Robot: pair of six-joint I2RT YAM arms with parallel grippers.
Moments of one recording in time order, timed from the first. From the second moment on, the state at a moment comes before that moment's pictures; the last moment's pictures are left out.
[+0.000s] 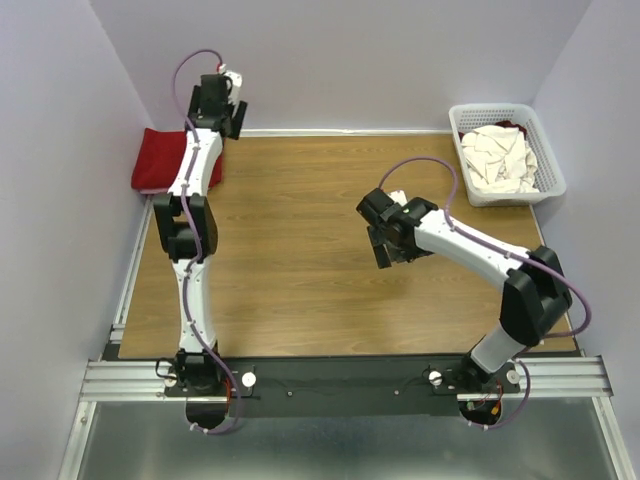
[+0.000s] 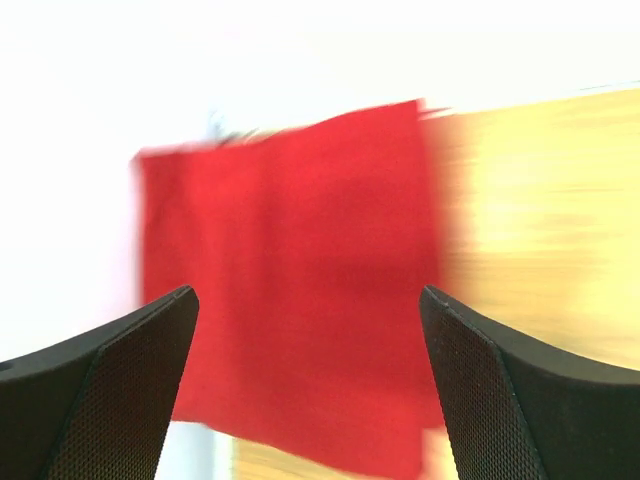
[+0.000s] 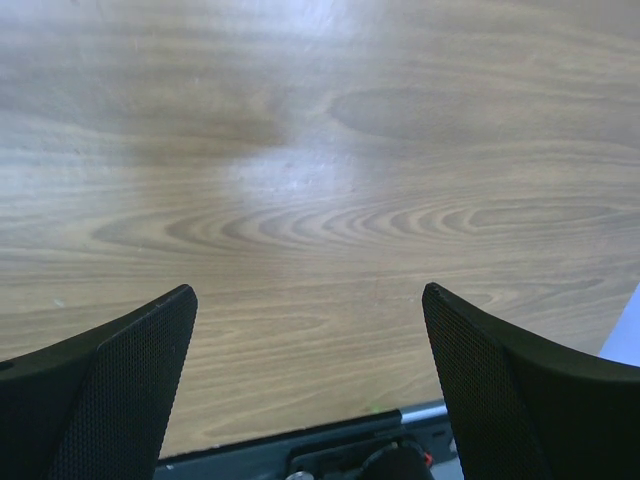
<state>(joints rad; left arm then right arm) 0.02 2.43 2.38 -0.53 -0.29 0.35 0.71 1.66 1.27 -1.03 0.48 0.44</state>
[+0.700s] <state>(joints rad) -0.10 0.87 1.14 -0.22 -0.03 -0.12 0.71 1.01 1.16 -0.79 0.81 0.49</state>
